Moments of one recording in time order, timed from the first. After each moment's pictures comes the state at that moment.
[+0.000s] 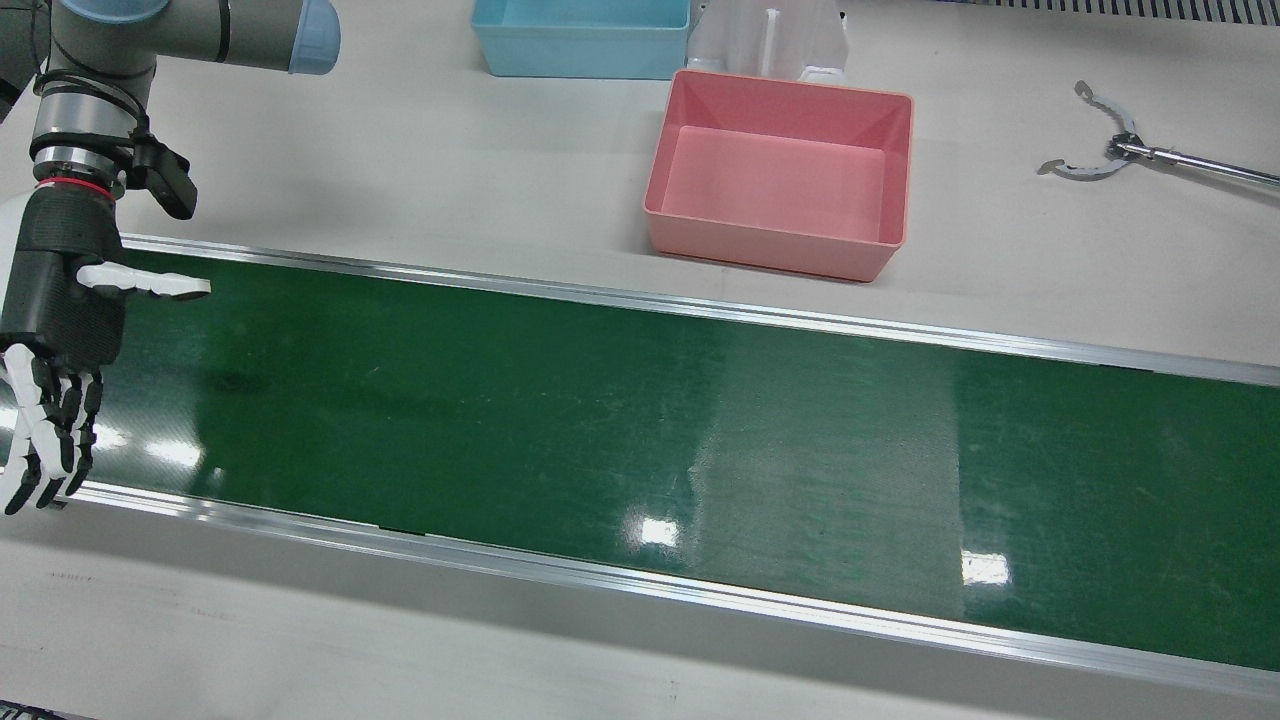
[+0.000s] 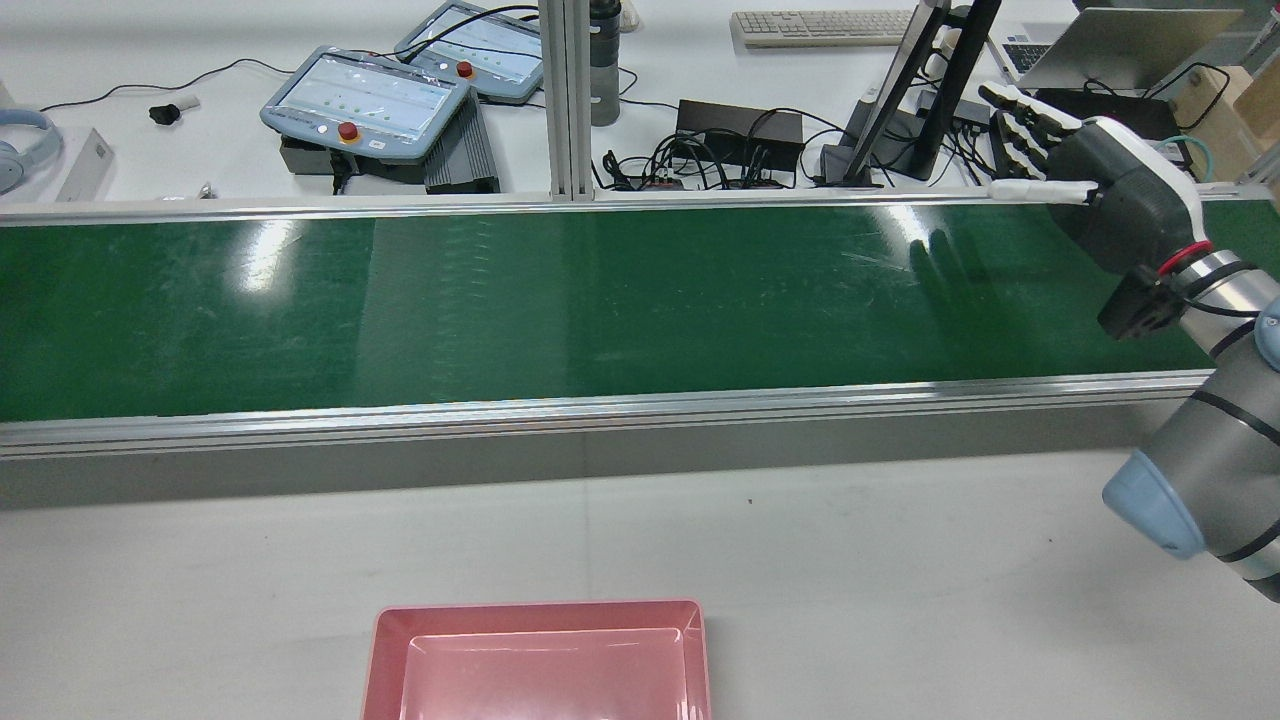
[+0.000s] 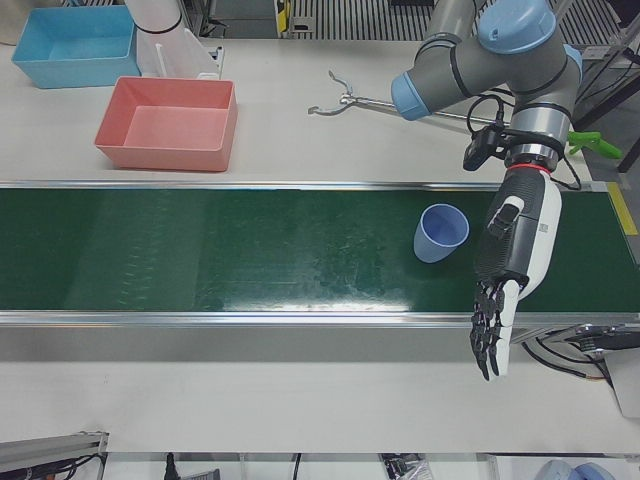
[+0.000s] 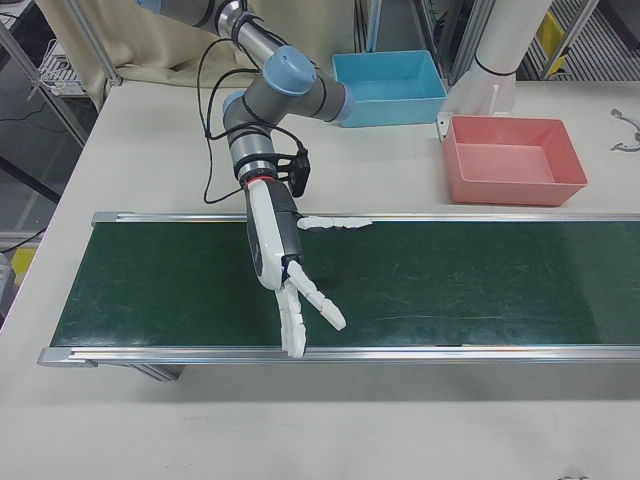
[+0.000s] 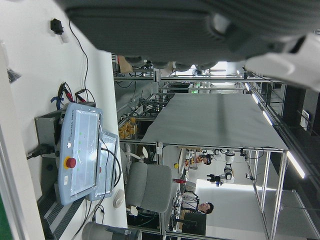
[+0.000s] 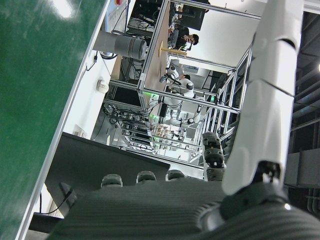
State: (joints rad) left arm -1.45 -1.84 -1.63 0.25 1.81 -0.01; right arm 1.05 -1.42 1.87 -3.43 -1.27 -0.28
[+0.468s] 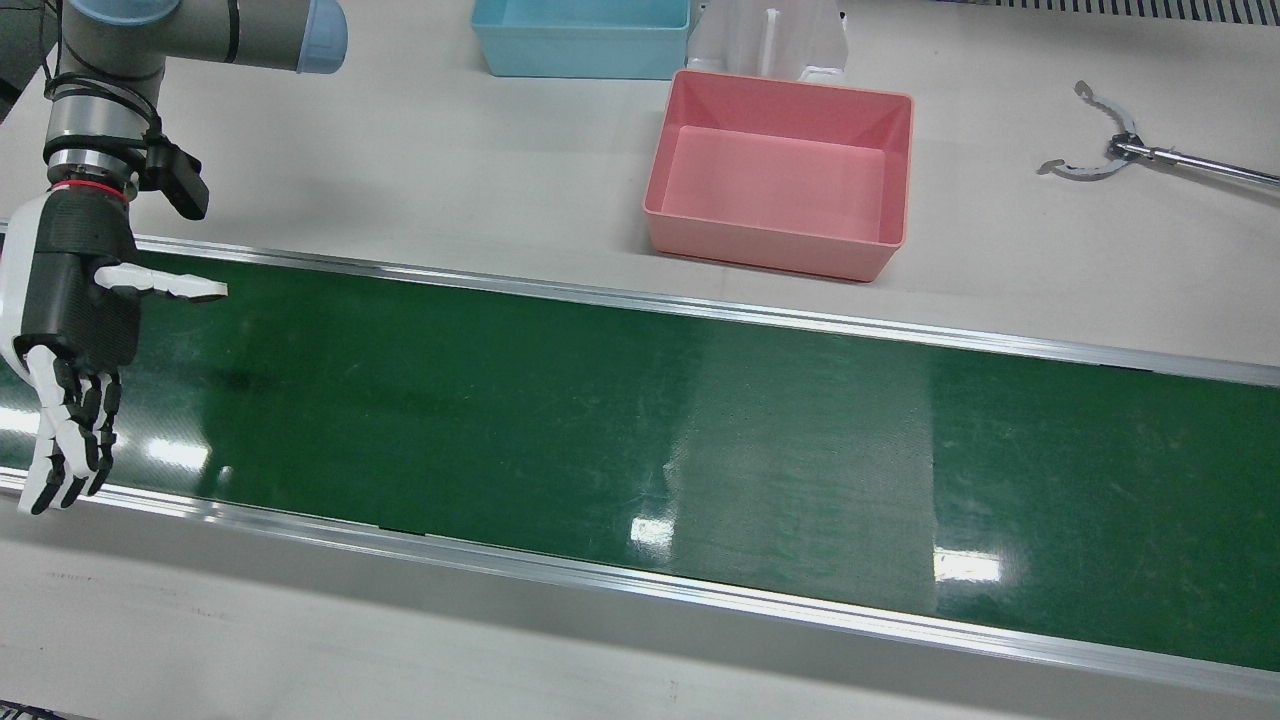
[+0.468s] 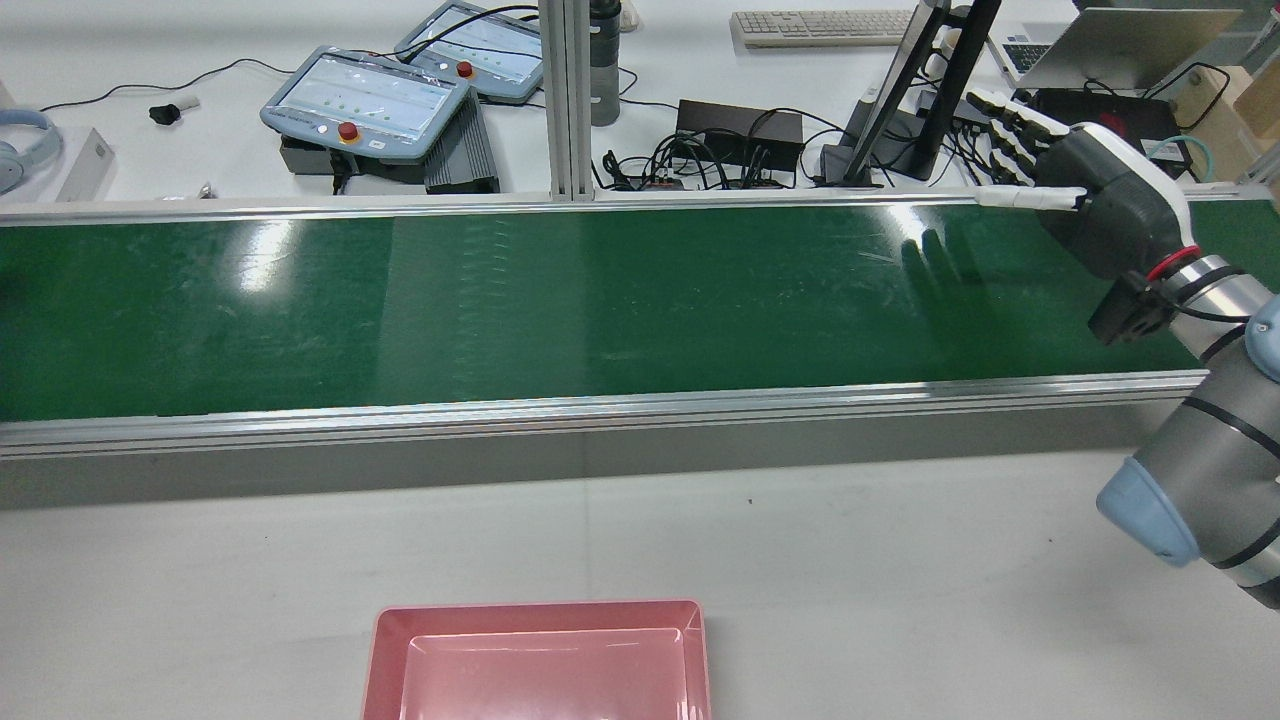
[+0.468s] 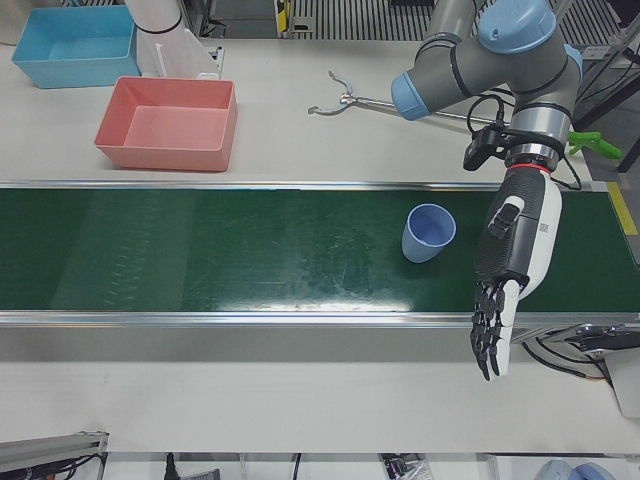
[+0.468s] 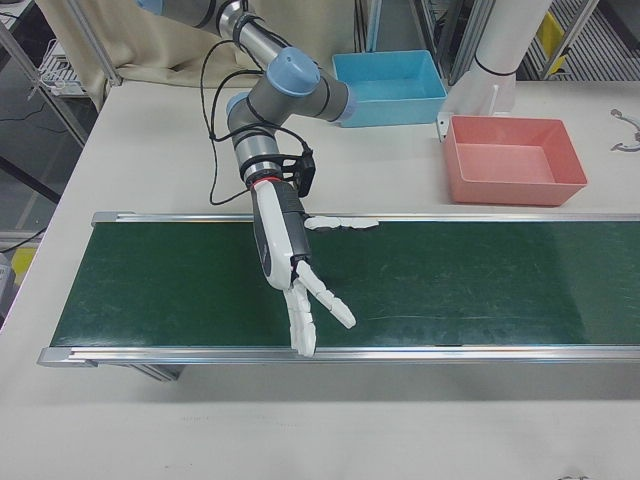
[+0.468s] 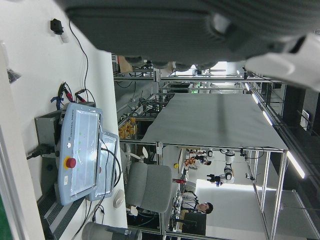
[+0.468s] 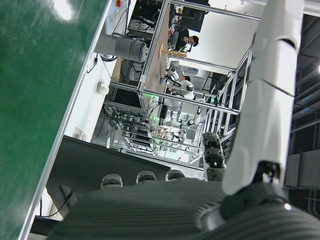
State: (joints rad) left arm -1.45 -1.84 -1.63 0.25 1.82 -0.01; right arm 1.04 -1.42 1.87 -3.42 -1.27 -0.28
